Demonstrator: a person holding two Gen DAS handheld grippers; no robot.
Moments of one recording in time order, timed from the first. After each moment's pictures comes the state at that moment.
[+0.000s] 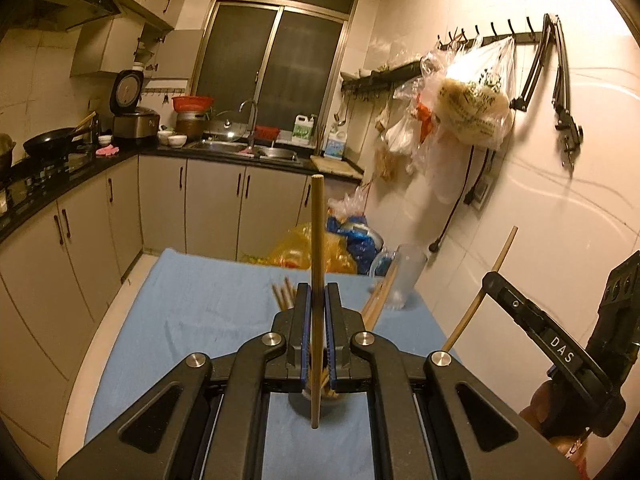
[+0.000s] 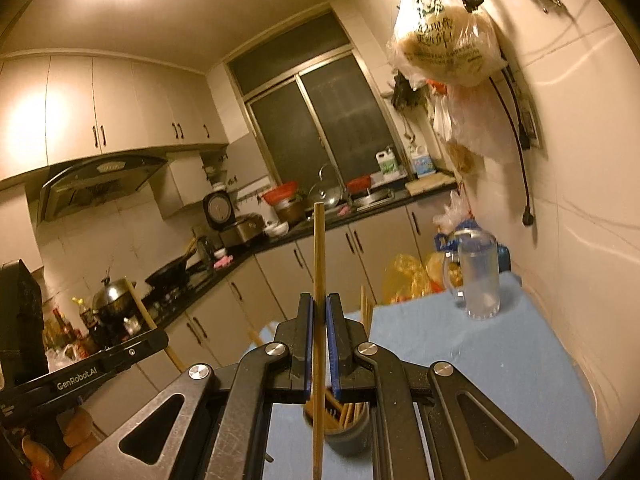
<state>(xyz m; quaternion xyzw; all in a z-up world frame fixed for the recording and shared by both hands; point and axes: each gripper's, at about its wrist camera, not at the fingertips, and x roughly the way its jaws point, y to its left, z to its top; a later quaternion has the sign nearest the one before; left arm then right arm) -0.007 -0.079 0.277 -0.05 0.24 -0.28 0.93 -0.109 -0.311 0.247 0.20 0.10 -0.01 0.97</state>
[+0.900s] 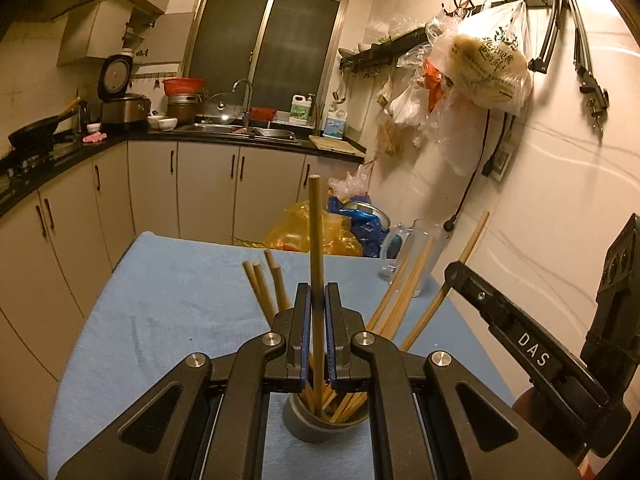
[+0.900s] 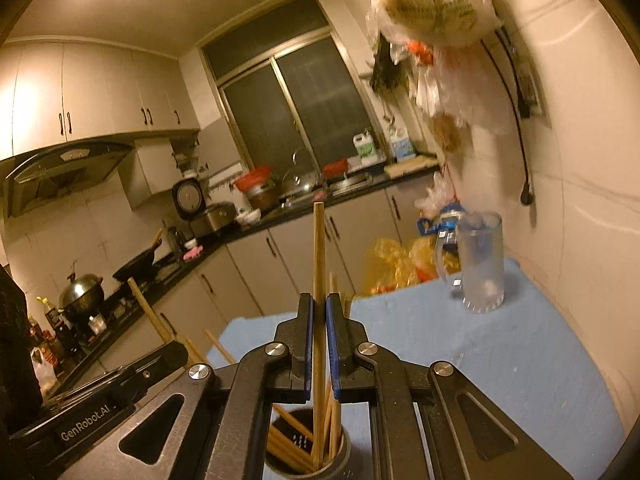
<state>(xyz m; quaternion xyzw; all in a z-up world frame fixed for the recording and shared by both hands) 0.045 -0.133 0.205 -0.03 0.26 -0.28 0.92 -0.026 -0.322 0.186 0.21 0.15 -0.04 0.97</state>
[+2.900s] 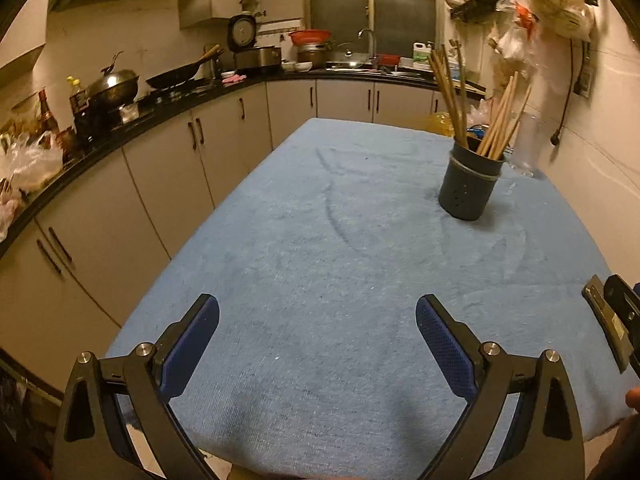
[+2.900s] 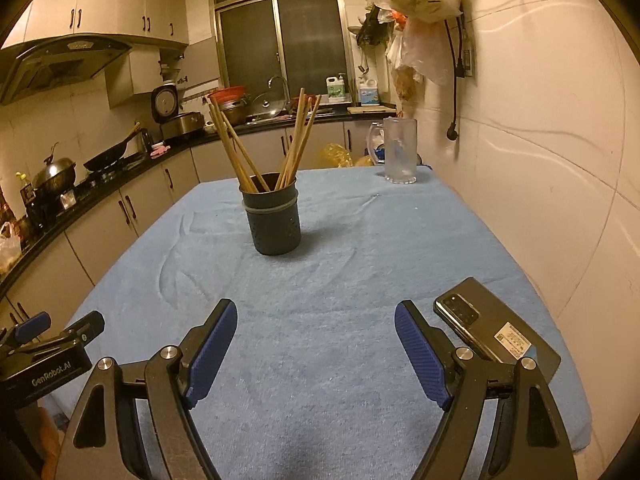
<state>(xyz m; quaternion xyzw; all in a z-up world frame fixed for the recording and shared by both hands) -0.164 0.008 0.094 0.03 0.35 -0.04 0.94 -0.251 -0.231 0.100 0.10 0.27 -0.11 0.95</state>
